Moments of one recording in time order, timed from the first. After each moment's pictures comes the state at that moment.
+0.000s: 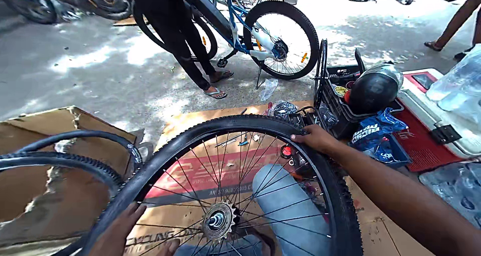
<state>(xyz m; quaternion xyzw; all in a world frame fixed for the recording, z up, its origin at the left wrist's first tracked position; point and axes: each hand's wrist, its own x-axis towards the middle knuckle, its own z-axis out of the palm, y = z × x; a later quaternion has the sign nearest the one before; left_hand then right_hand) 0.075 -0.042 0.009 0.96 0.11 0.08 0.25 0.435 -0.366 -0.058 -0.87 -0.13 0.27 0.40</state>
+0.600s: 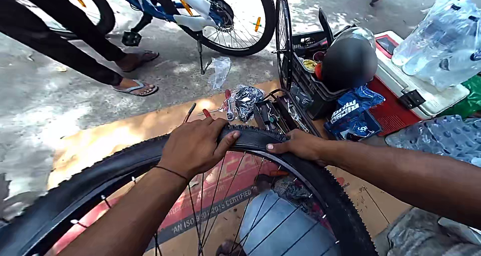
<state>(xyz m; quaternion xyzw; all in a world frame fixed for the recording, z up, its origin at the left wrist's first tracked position) 0.460 -0.057 -0.087 0.98 -0.20 0.03 0.04 0.464 -0.342 -0.082 -0.77 0.05 0.44 0.46</state>
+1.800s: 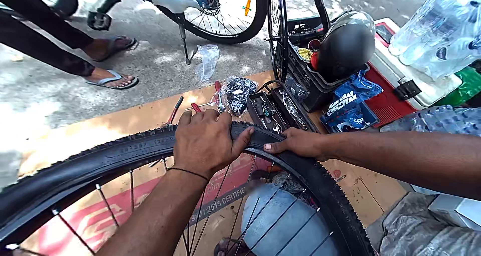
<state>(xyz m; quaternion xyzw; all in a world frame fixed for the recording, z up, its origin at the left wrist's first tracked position) 0.462 -0.096 -0.100 0.98 -0.17 0.05 -0.02 0.466 -0.342 -0.089 -0.73 0.02 0.49 0.48</state>
